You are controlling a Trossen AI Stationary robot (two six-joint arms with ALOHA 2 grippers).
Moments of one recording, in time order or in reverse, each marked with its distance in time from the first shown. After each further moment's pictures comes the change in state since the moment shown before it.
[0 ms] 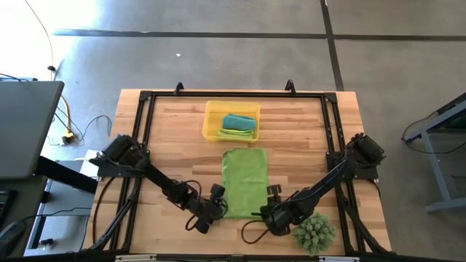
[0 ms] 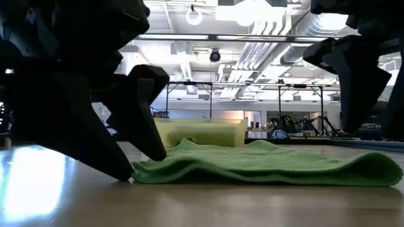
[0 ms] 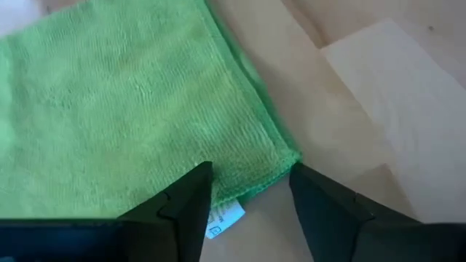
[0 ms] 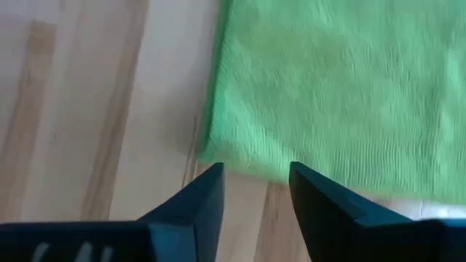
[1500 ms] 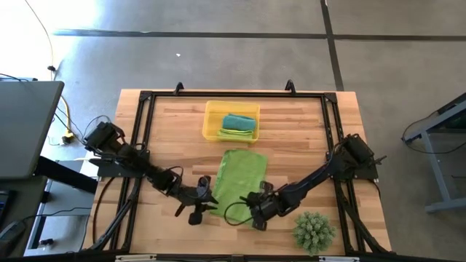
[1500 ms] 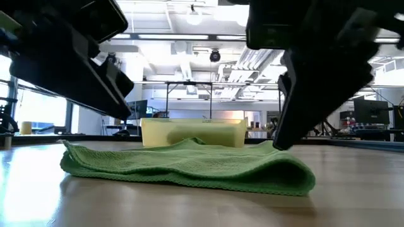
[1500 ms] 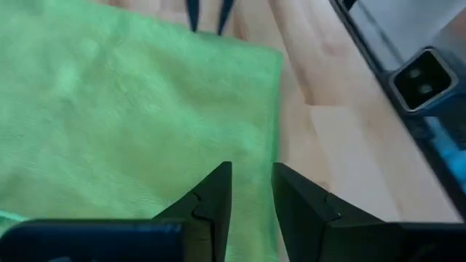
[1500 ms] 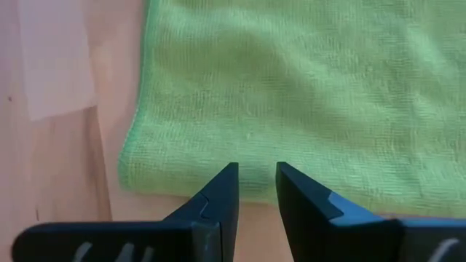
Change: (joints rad) left arm 0.022 -0.239 -0.274 0.238 0.067 -0.405; right arm -0.124 0.084 0.000 0.265 -0.004 0.304
